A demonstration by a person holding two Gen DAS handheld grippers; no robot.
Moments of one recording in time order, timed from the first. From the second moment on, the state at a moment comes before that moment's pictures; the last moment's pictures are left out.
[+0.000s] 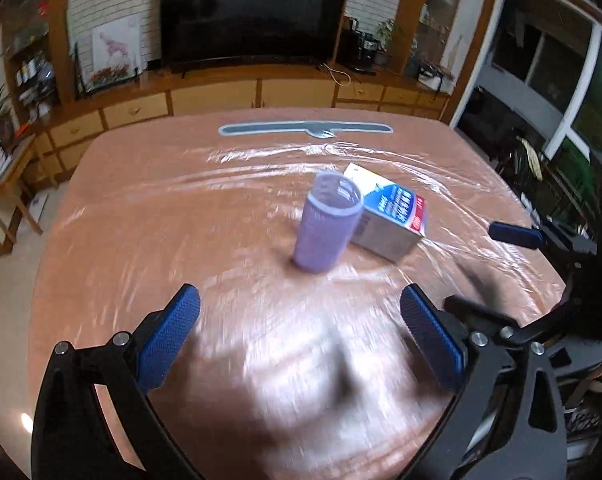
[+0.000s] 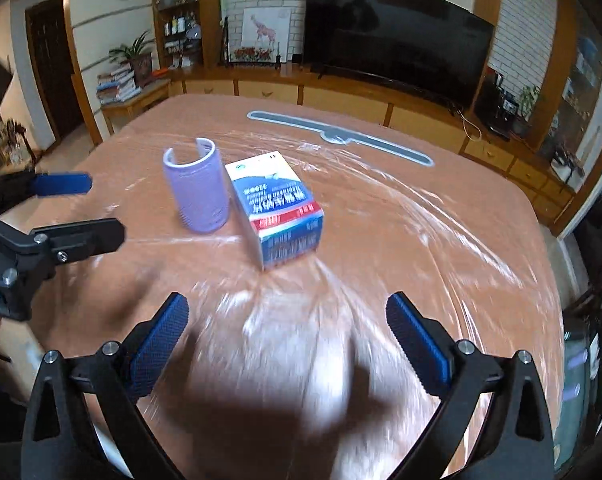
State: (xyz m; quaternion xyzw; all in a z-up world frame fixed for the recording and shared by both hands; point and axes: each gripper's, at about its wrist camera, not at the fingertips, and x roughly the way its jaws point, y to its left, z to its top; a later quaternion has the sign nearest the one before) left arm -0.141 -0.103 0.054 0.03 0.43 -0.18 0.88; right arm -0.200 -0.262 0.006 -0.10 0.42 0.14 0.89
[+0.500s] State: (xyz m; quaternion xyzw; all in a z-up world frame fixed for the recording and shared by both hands) left arm -0.087 -0.123 0.026 0.02 0.46 -0.24 0.85; right arm -0.135 -0.242 -0.015 -0.10 0.45 0.17 0.87
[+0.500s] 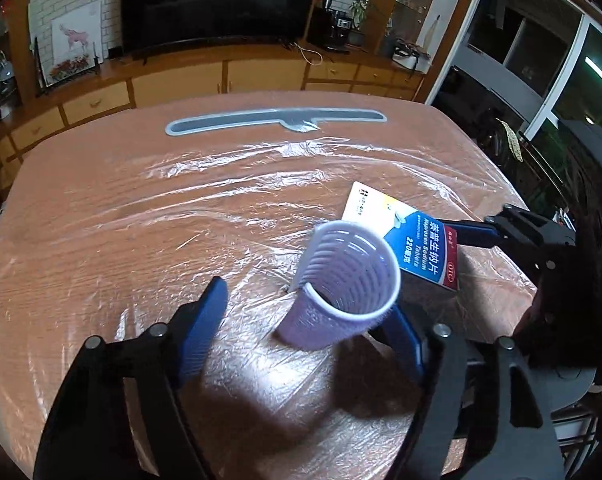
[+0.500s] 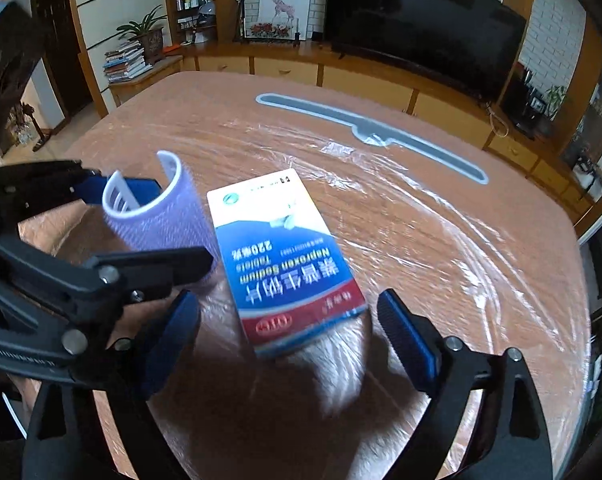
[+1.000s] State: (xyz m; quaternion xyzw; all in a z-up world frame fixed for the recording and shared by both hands) left arm -0.080 -0.114 0.026 -0.01 0.46 -0.26 0.85; right arm -0.134 -0.252 -0.016 0.00 0.48 0.19 0.86
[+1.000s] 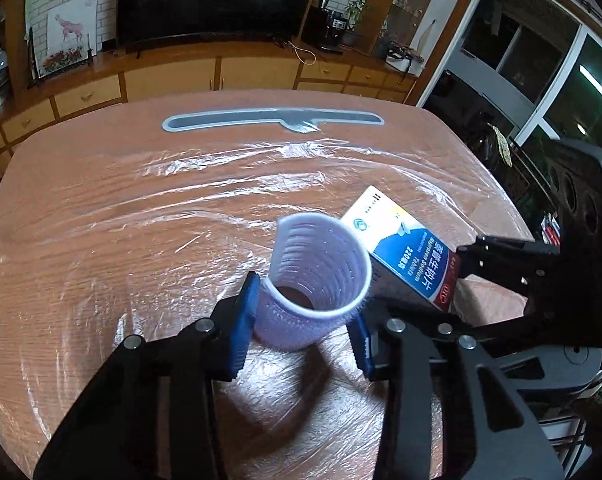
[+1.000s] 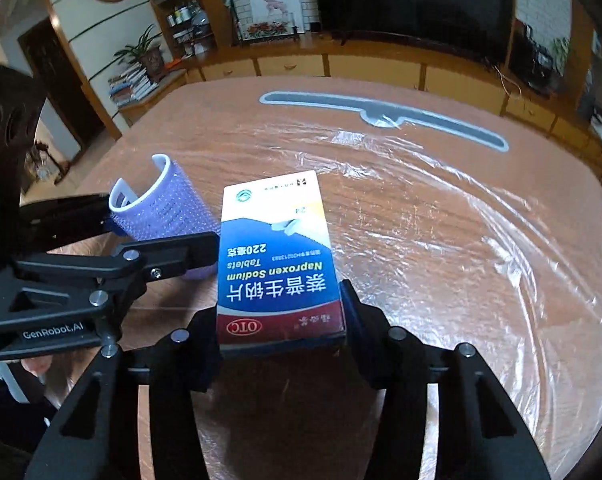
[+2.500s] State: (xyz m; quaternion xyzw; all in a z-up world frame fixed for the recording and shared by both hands) left arm -0.178 -0.104 0.063 -0.01 0.43 -0.26 0.86; right arm -0.246 -0.288 0.040 0.05 0.42 0.19 0.89
